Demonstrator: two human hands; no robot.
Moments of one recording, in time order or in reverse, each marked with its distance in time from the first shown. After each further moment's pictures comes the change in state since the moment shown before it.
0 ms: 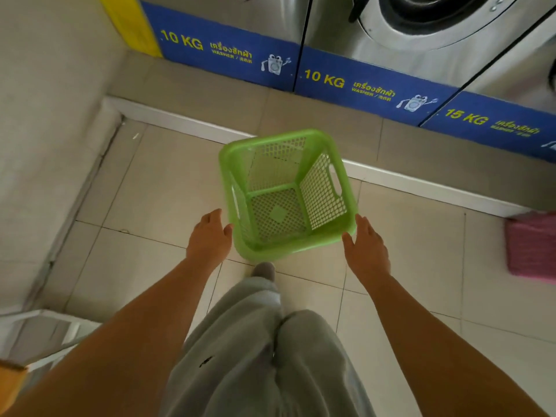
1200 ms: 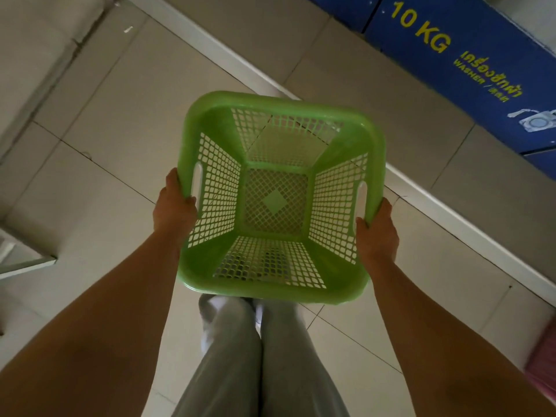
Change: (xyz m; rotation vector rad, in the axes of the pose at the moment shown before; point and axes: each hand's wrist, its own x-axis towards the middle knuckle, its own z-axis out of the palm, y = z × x) left_hand 0.205 -0.002 0.142 -0.232 0.224 -0.532; right_hand 0.300 0.035 0.095 0.065 -0.094 0.001
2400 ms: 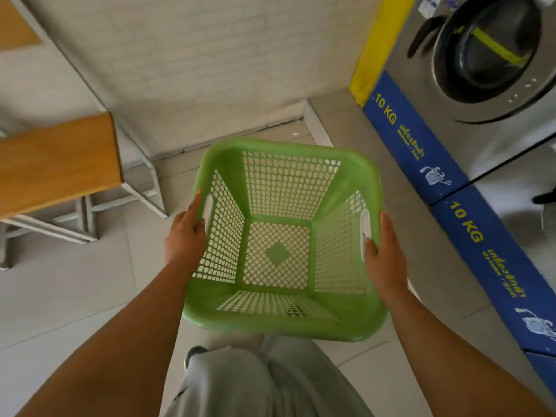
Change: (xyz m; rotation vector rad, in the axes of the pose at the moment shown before) left_hand -0.280 -0.149 -0.233 -0.443 0.485 -0.204; right_hand -0.215 -0.167 -0.134 -0.052 -0.076 -0.925
